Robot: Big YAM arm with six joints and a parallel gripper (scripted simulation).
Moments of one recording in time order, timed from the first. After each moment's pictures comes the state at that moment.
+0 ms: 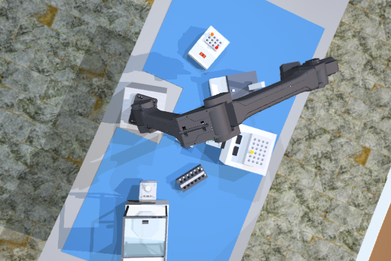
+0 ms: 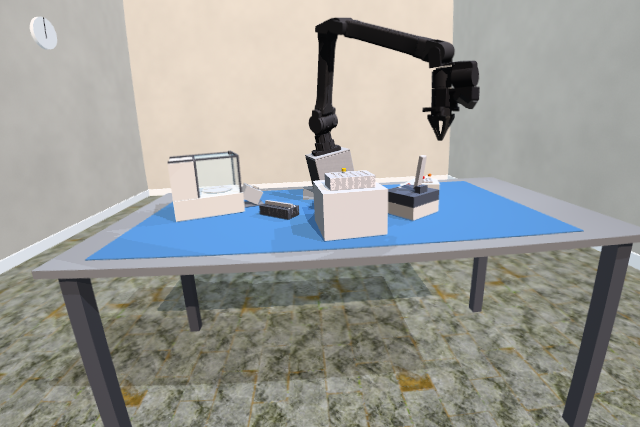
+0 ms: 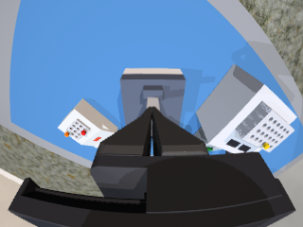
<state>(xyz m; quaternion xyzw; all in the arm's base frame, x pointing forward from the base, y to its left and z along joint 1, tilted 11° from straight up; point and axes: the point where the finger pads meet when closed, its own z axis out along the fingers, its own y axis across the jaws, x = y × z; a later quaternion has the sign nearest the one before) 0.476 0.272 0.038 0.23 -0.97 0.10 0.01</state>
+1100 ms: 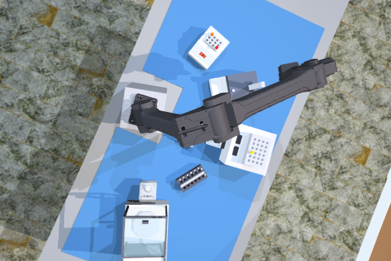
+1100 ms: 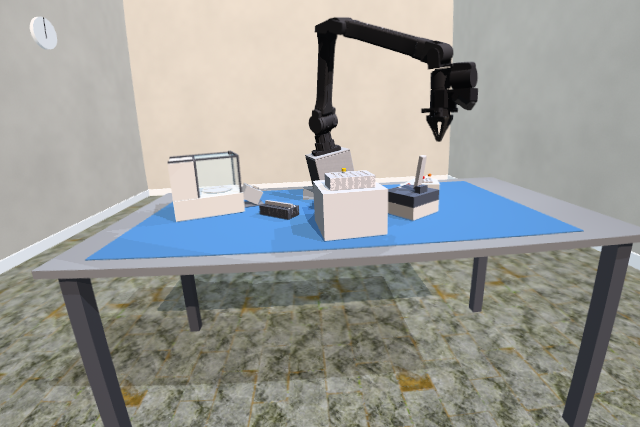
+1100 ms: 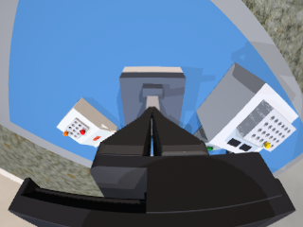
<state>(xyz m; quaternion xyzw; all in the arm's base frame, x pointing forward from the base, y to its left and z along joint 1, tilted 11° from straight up) 0.472 0.269 0.036 0.23 -0.97 0.10 0.01</state>
